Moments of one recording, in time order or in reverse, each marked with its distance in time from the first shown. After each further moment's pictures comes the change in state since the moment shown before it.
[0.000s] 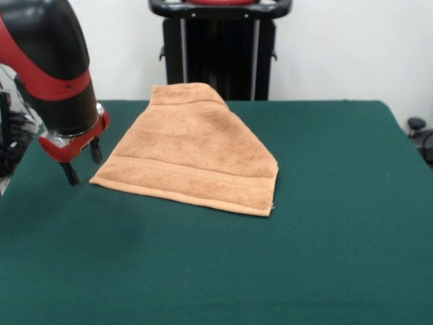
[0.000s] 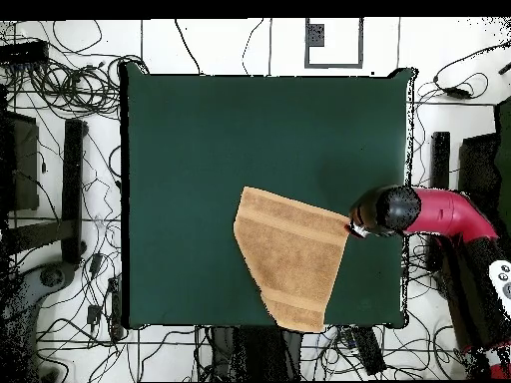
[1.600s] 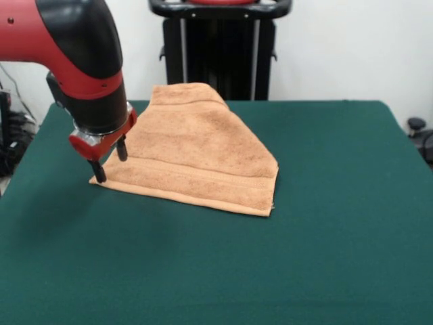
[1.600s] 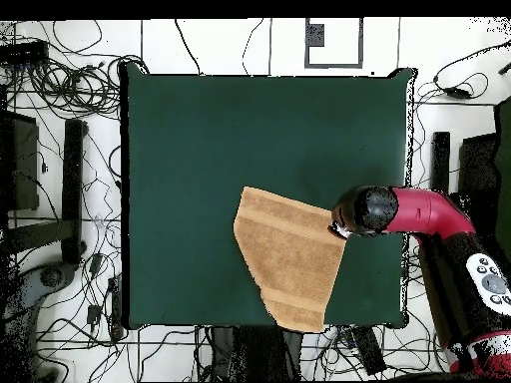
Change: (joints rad) arm 0.096 -0.017 -0.087 0.035 0.088 -0.055 0.000
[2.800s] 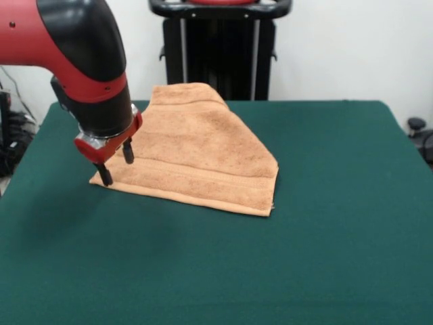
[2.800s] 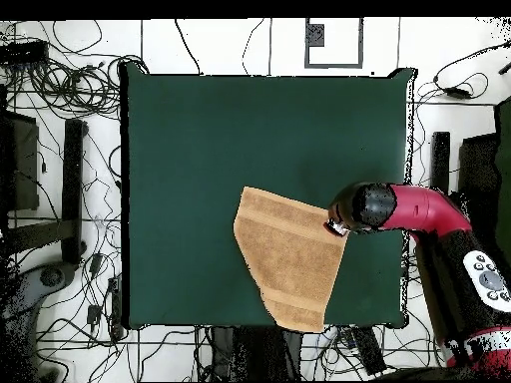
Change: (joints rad) arm 0.012 0.012 -0.002 -0.013 0.035 0.000 0.000
